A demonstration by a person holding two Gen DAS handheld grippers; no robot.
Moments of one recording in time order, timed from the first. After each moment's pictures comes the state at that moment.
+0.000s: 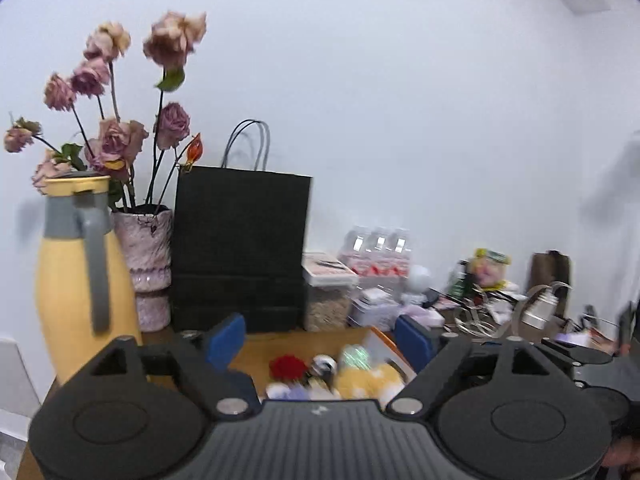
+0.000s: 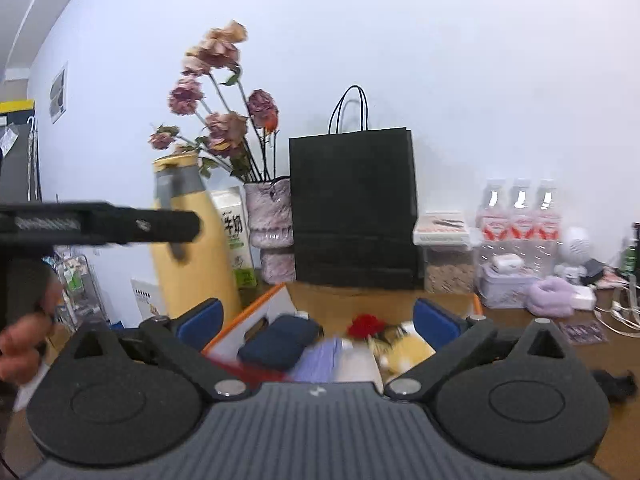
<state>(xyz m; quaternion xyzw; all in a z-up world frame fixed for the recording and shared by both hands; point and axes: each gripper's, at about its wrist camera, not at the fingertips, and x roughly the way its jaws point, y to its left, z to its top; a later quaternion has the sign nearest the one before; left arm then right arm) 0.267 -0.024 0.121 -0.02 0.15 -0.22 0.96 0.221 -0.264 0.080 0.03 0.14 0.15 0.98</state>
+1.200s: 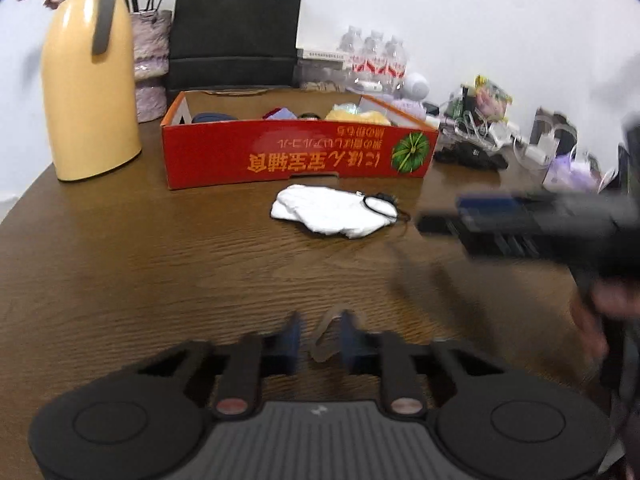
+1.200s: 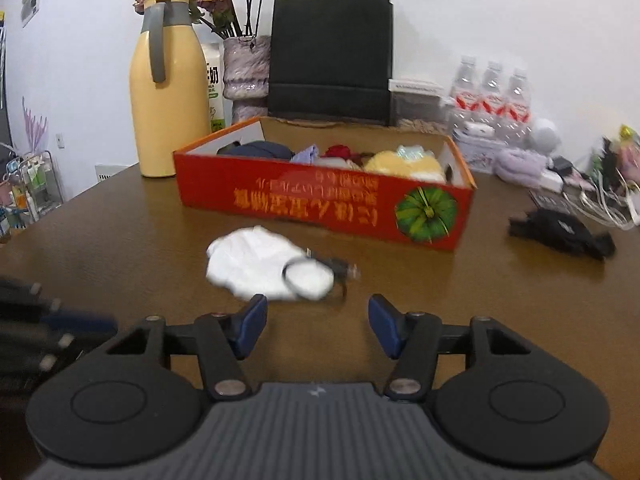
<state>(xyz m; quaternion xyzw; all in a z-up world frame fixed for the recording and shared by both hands) 0.180 -0.037 -0.060 0.04 0.34 -0.20 0.92 0.197 -0.245 -0.039 -0.03 0.28 0.10 0.96</state>
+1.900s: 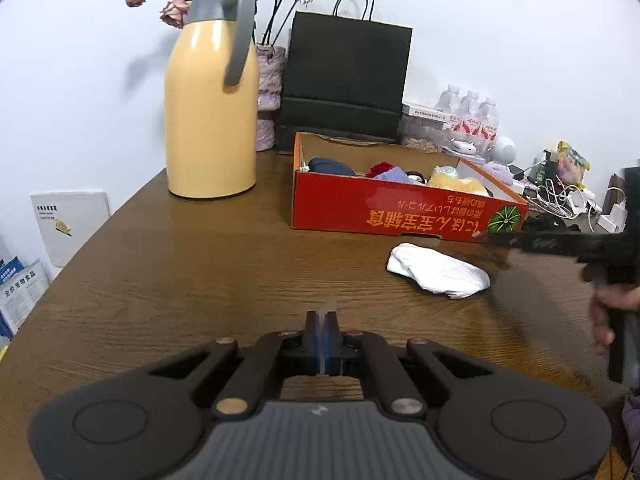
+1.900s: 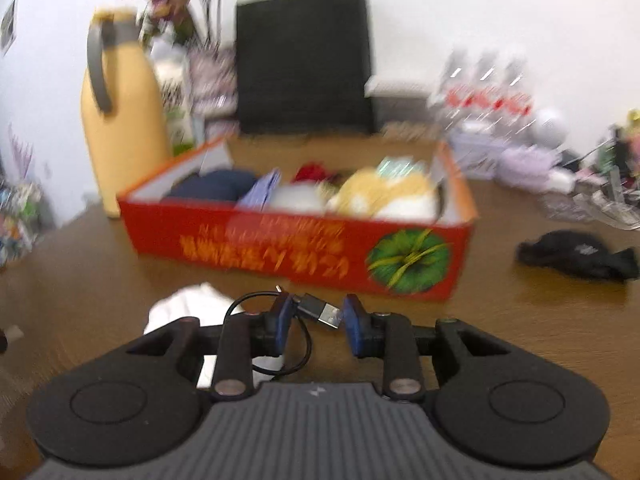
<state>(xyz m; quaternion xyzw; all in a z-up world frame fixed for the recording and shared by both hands) 0.172 0.018 -0.028 -0.02 0.29 -0.08 0.95 0.252 -0.274 -0.031 0.01 0.27 0.09 0.96</state>
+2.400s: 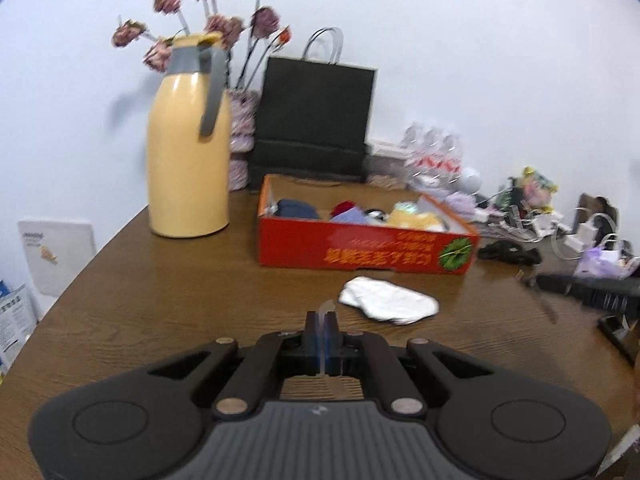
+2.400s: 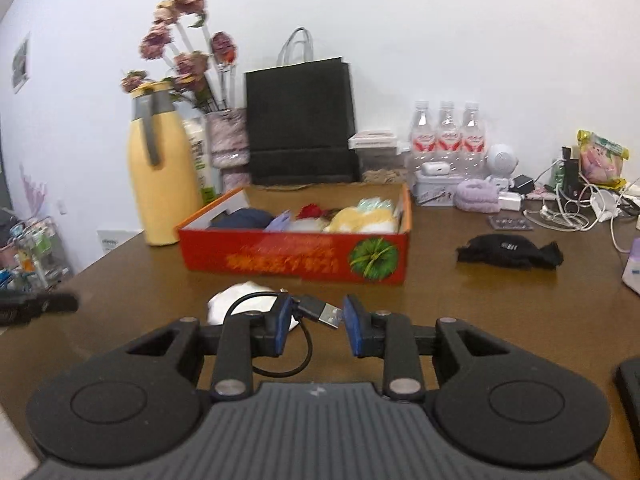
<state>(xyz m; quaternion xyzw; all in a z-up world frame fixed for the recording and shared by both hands) 0.131 0.002 0.003 -0.03 0.24 -0.12 0.96 0.117 -0.293 0.008 0.04 0.22 0.09 0.97</state>
